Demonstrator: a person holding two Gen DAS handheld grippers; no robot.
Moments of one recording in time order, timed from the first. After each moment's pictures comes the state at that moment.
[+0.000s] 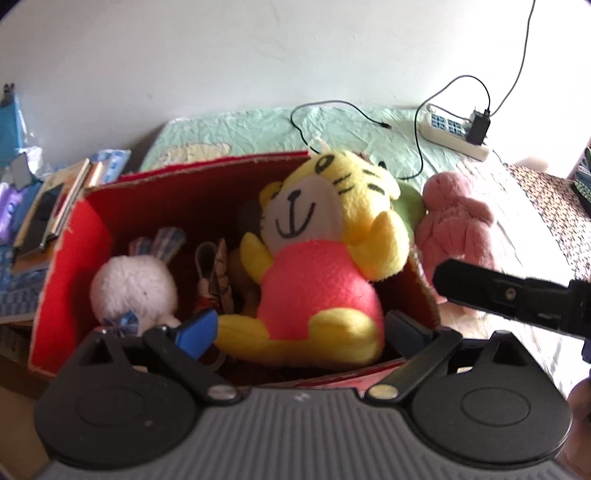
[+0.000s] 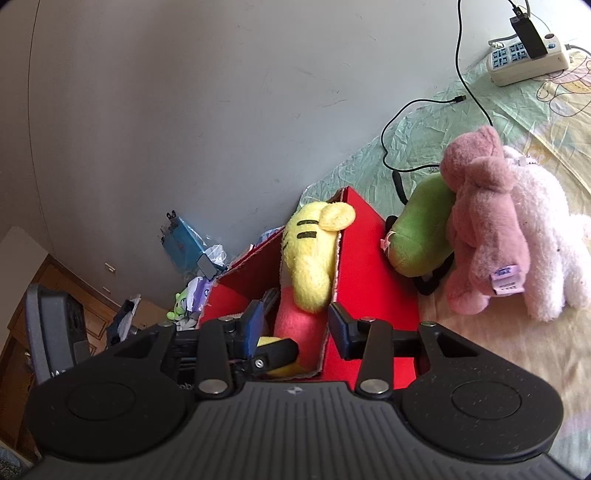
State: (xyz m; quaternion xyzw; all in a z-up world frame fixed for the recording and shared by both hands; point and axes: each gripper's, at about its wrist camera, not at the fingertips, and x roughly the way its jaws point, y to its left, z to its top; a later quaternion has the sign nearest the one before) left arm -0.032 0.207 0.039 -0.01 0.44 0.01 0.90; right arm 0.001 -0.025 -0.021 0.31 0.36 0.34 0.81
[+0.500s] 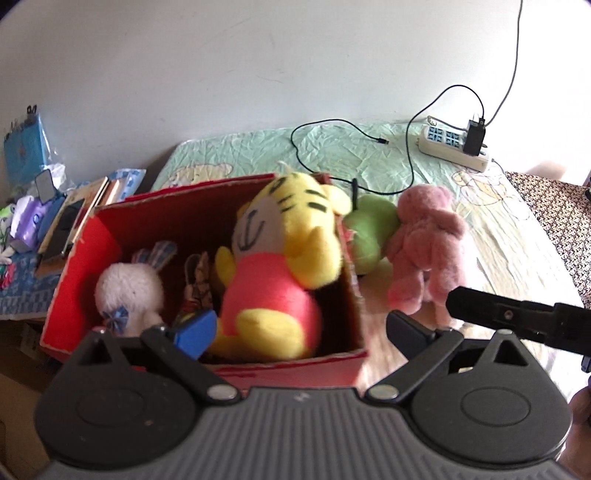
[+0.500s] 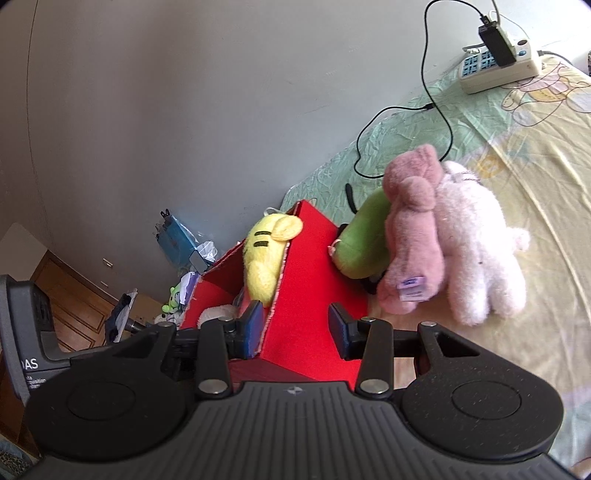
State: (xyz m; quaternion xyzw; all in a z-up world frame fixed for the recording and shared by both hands) left arm -0.048 0.141 0.059 0.01 0.42 0.06 0.90; right arm -0.004 -0.087 -0.025 0.31 0.37 0.34 0.81
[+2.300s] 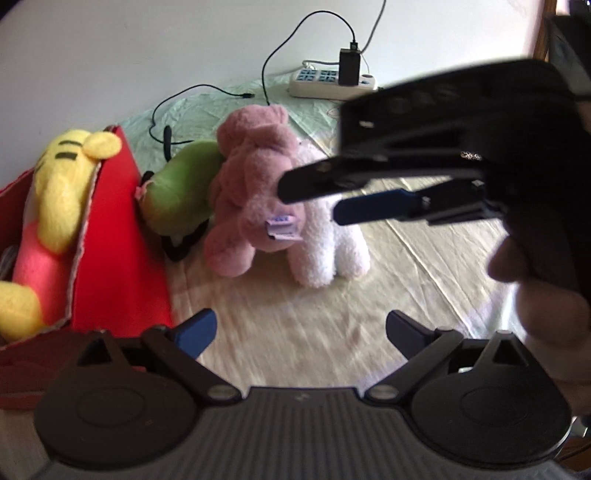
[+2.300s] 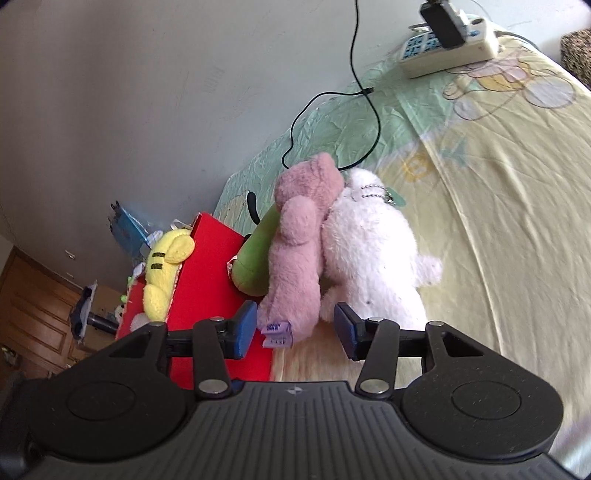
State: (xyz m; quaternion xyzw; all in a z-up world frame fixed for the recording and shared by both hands) left arm -0.030 0.031 -0.028 0.05 0.44 -0.08 0.89; right arm 0.064 -0.123 -0.066 0.27 0.43 0.30 0.80
